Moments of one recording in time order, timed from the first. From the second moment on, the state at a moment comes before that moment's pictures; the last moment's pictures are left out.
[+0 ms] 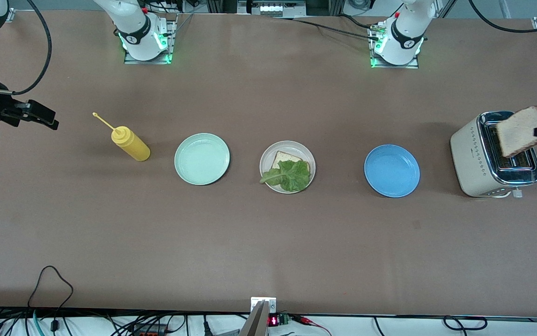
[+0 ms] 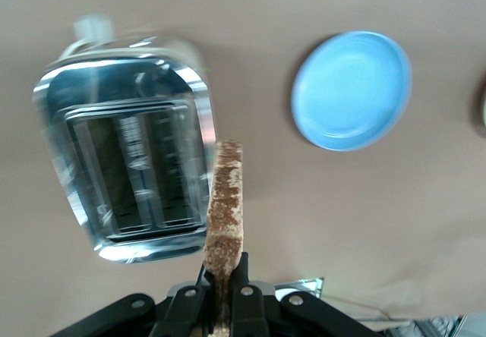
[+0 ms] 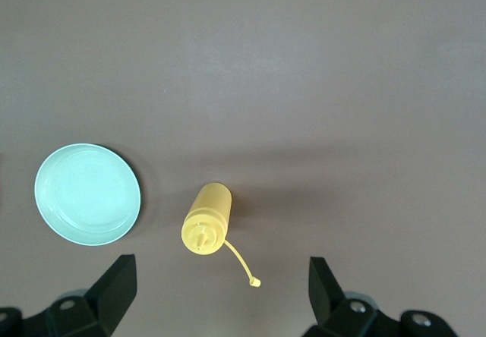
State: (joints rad) left arm 0.47 0.39 -0.24 -1.28 0.00 1.26 0.28; right arm -0.04 0.04 0.03 -1.62 -0.01 1.64 0.07
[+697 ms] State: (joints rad) left arm 0.24 0.42 -0.40 -1.41 -0.30 1.44 -0.04; right arm -0.04 0.06 0.03 -1.62 -0.01 1.68 0.07
